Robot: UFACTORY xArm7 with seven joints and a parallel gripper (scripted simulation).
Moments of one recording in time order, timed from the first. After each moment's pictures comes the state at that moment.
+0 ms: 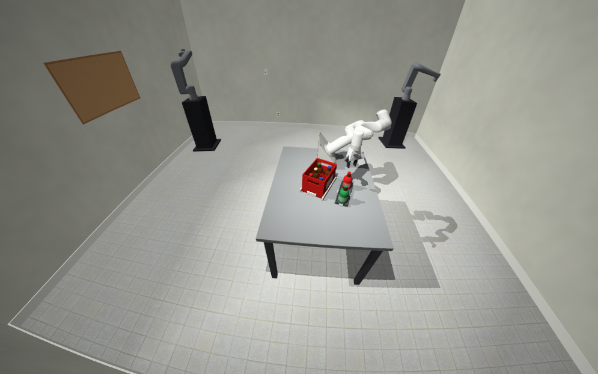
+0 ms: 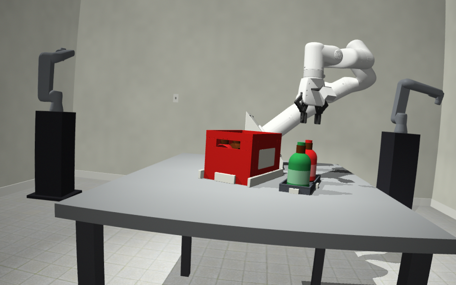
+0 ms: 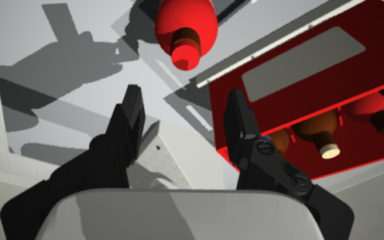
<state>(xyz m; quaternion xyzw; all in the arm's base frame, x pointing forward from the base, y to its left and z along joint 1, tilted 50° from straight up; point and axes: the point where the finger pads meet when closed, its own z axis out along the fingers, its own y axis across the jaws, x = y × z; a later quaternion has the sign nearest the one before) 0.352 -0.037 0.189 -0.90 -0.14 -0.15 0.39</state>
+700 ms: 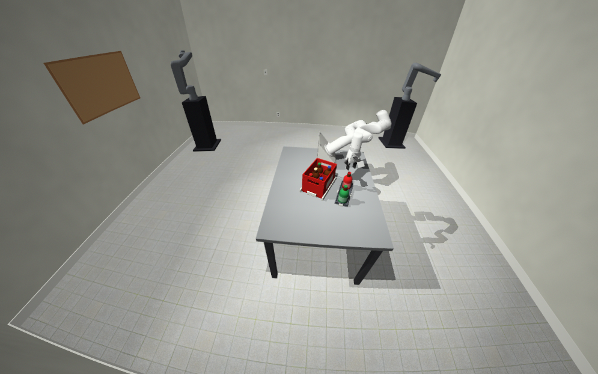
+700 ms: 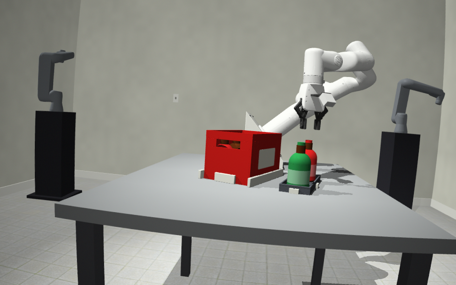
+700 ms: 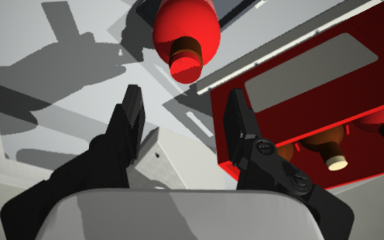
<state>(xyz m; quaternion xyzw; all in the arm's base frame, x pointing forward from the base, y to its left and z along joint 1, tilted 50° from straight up) 0.355 -0.021 0.175 -0.90 -0.14 -0.15 0.39</state>
